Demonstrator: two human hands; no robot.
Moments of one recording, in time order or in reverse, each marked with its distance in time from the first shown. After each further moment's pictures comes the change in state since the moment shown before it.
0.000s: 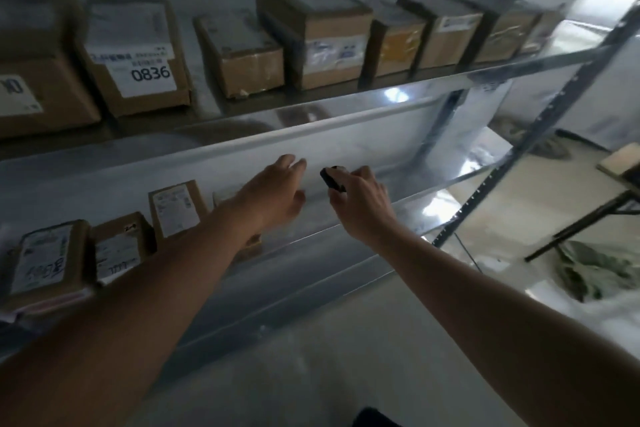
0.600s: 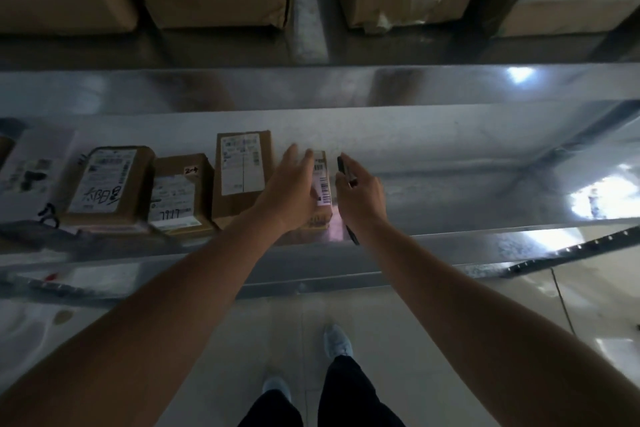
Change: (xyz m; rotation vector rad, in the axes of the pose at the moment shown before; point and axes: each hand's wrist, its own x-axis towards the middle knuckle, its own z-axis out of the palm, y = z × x) left_hand 0.018 -0.136 0.101 -0.233 0.085 -0.450; right_hand 0.102 -0.049 0.205 0.572 -0.167 0.124
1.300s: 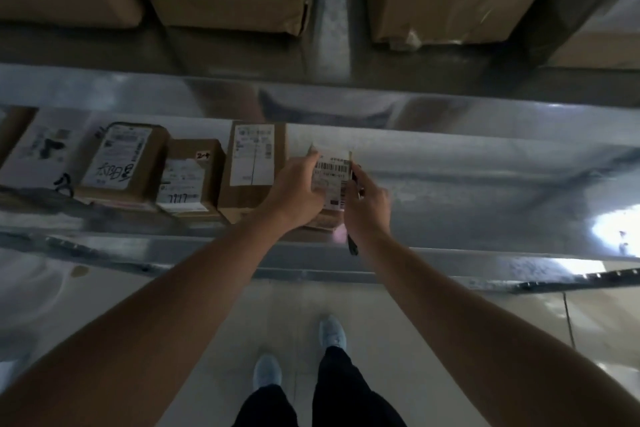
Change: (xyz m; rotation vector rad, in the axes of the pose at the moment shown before) left_hand 0.010 -0.012 0.014 -0.352 0.043 -0.155; right_hand 0.007 0.013 0.005 0.040 -0.083 0.067
